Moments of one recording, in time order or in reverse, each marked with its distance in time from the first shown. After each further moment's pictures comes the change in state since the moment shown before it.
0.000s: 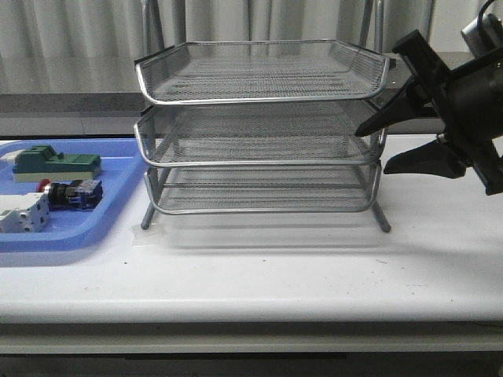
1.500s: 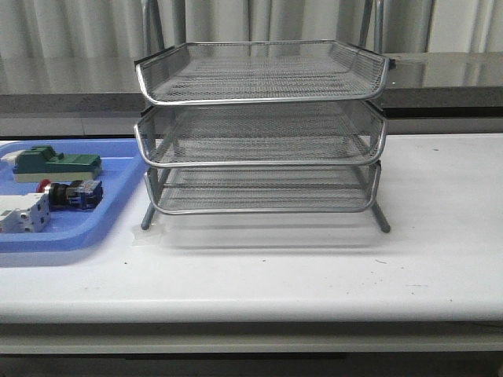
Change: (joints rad) left arm 0.000 0.000 0.000 0.000 0.000 0.000; right arm 0.000 -1.022 0.098 -1.441 0.118 0.989
